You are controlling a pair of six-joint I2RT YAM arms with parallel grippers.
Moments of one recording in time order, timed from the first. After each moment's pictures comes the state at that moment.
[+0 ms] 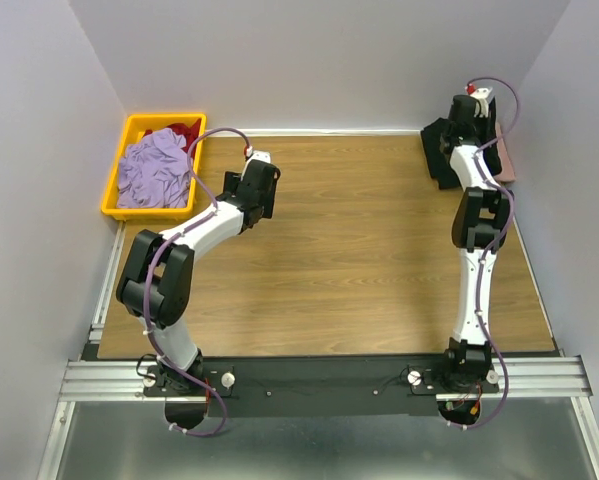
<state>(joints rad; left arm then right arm) -0.45 1.73 1.19 -0.23 -0.49 -0.14 -0.08 2.61 2.32 -0.07 0.92 -0.32</state>
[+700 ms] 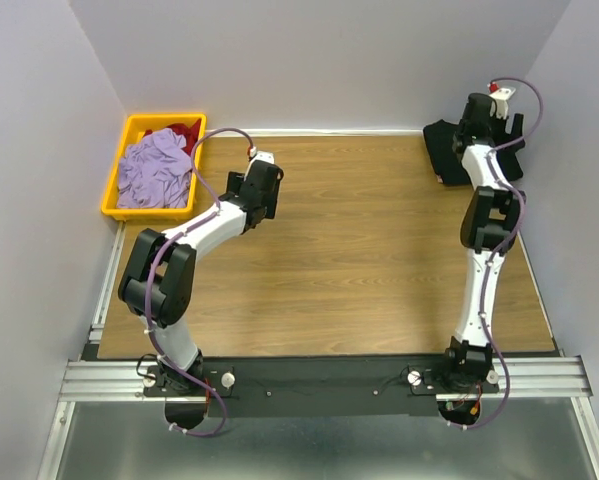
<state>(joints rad) -0.46 1.75 1.20 -0.24 -0.49 -0.14 -0.13 2.57 2.29 -0.05 0.96 -0.20</state>
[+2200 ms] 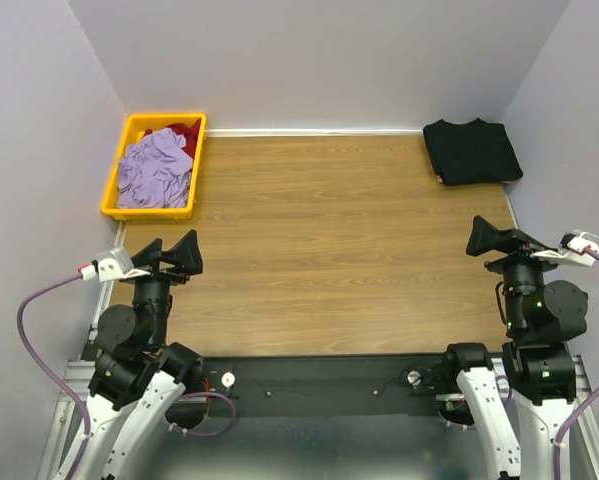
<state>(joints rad) -0.47 0.12 0.57 -0.23 -0.48 -0.40 0.03 0.29 0.82 -0.41 0.18 0.35</state>
